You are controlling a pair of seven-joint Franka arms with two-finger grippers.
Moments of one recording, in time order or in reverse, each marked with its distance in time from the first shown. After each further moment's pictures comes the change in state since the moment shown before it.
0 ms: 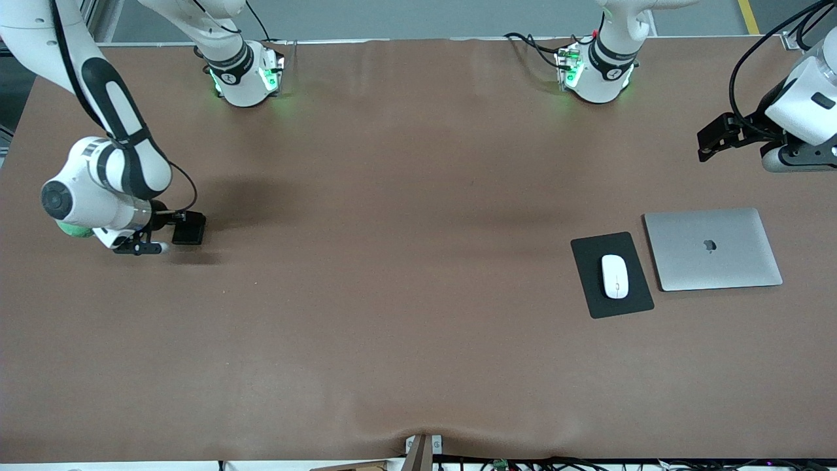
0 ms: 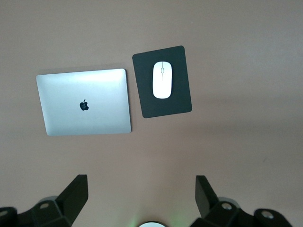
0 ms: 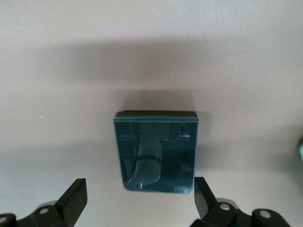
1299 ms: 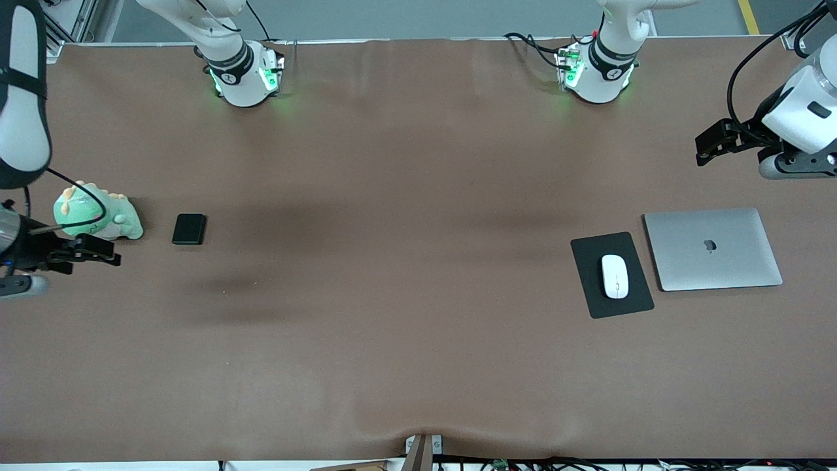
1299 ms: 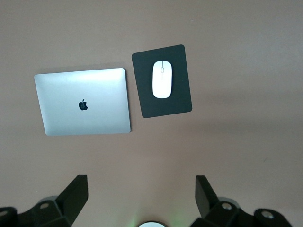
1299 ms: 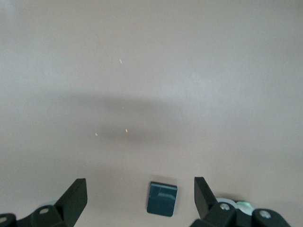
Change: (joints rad) left arm 0.000 0.019 0.000 0.007 0.000 0.000 0.000; right arm 0.065 -0.020 0.027 0.758 -0.001 -0.426 -0.036
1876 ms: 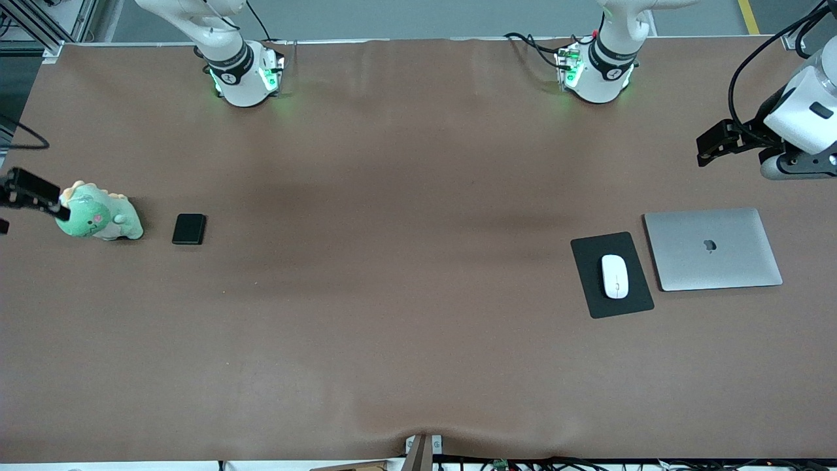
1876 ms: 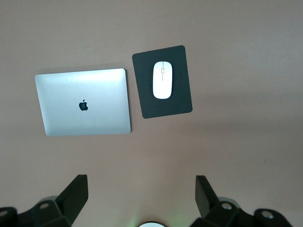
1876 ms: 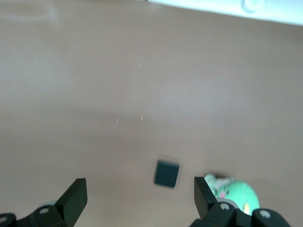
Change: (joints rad) left arm 0.002 0.003 0.001 0.004 0.000 0.000 0.000; right arm 0.042 -0.163 -0.021 0.113 0.000 -0.282 0.000
